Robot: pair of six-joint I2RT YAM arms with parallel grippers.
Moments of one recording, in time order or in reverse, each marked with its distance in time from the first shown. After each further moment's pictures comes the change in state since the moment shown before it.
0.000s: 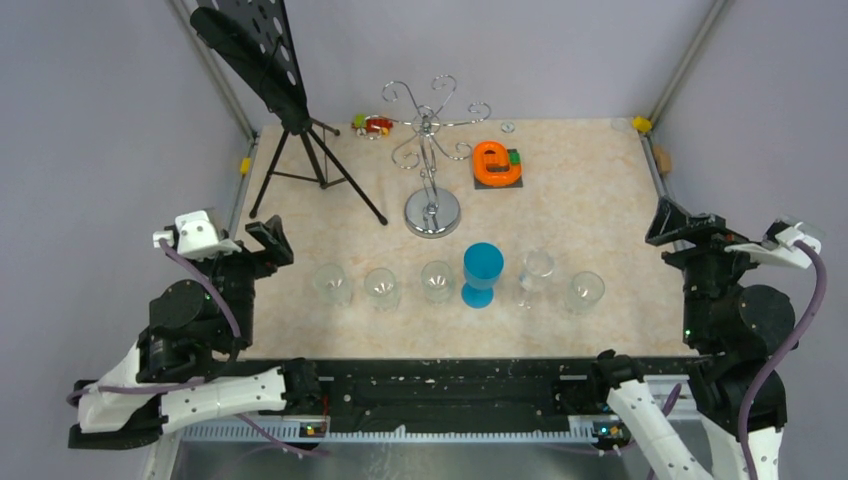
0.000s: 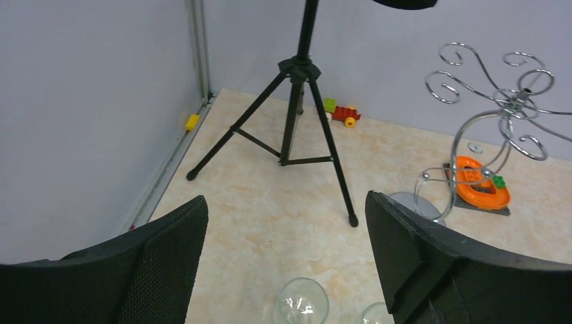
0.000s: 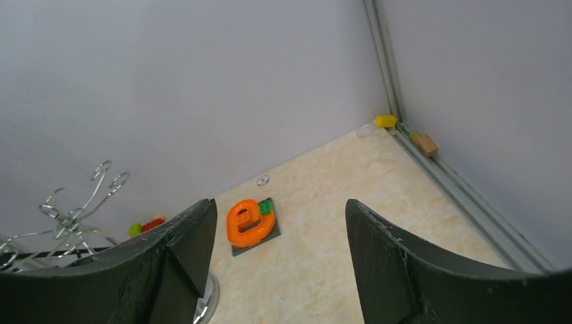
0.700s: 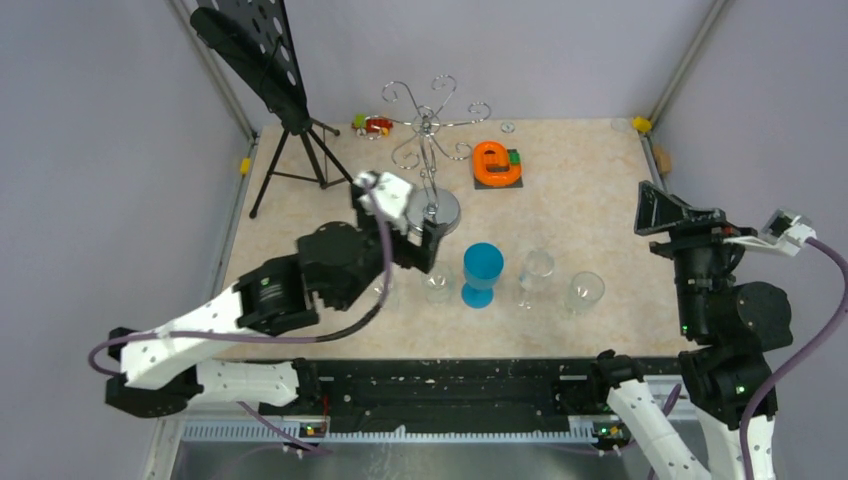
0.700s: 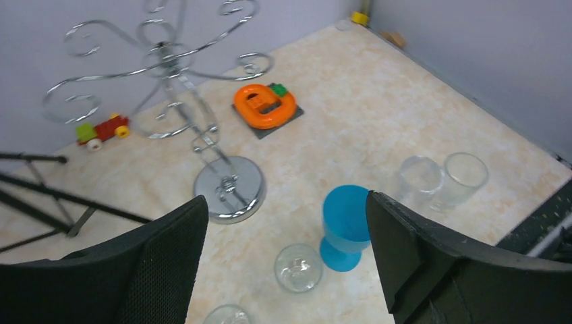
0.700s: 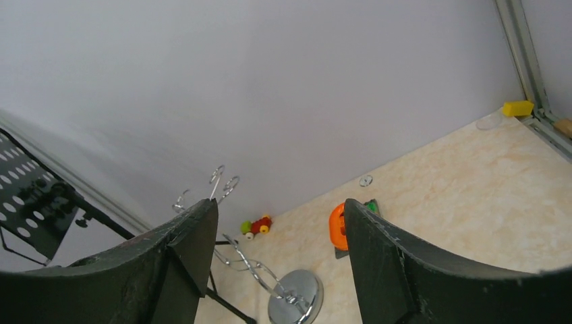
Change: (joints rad) left arm 0.000 0.626 0.315 -0.013 0.789 -0.059; right arm 0.000 -0.005 -0.037 0.132 -0.143 0.251
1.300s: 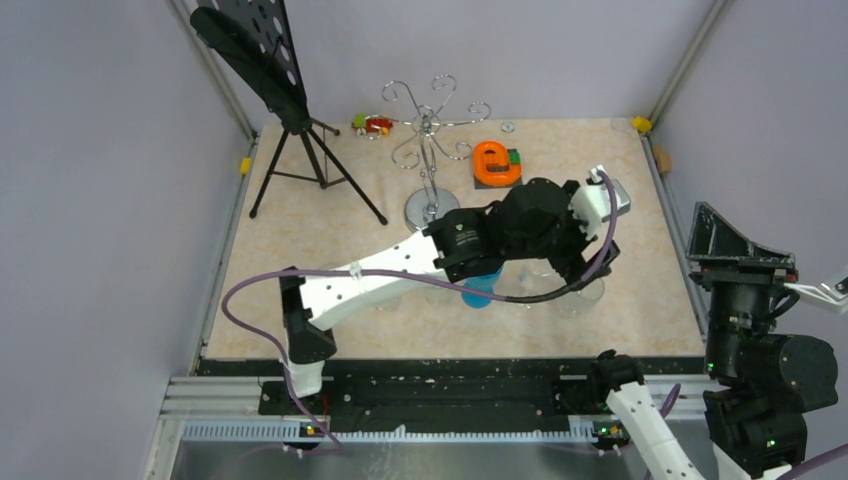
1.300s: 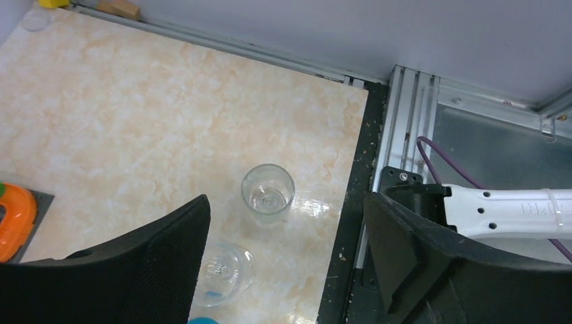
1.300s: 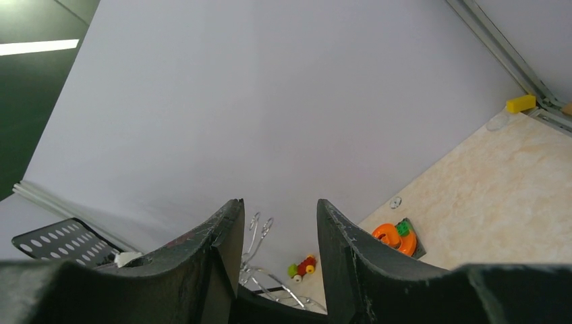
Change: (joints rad) left arm 0.002 0.808 0.689 -0.057 0.672 0.010; right arm 0.000 -0.090 0.092 -0.120 0.142 0.175
